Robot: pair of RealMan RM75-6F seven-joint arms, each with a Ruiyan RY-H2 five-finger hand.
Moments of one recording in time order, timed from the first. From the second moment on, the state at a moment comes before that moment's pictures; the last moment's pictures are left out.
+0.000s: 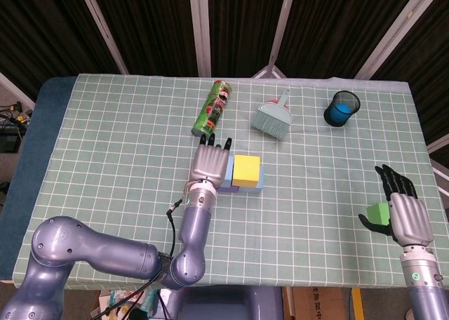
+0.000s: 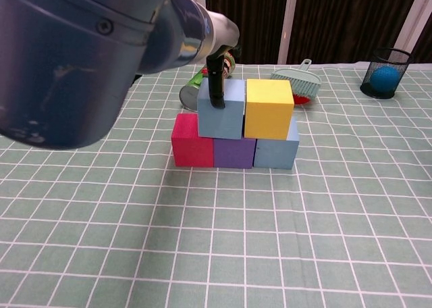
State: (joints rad) left arm -1.44 -1.76 -0.50 -1.62 0.02 1.43 1.25; right arm 0.22 -0.96 0.16 -2.05 -1.12 1.33 -0.15
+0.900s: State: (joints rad) left arm -1.43 -1.79 -0.51 -1.60 0.05 1.45 1.26; right arm 0.22 -0.96 0.16 -2.05 -1.12 1.33 -0.15
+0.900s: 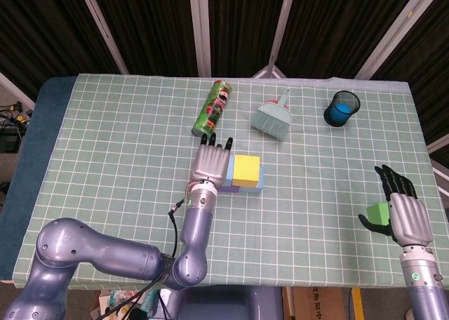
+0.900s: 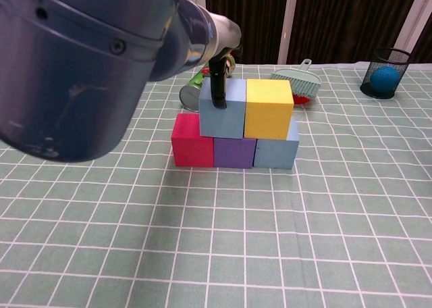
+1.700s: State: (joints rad) left arm -1.43 -1.82 -0.53 -1.59 0.07 1.48 1.28; right arm 0.22 -0.96 0.15 -2.05 -1.12 1.33 -0.16
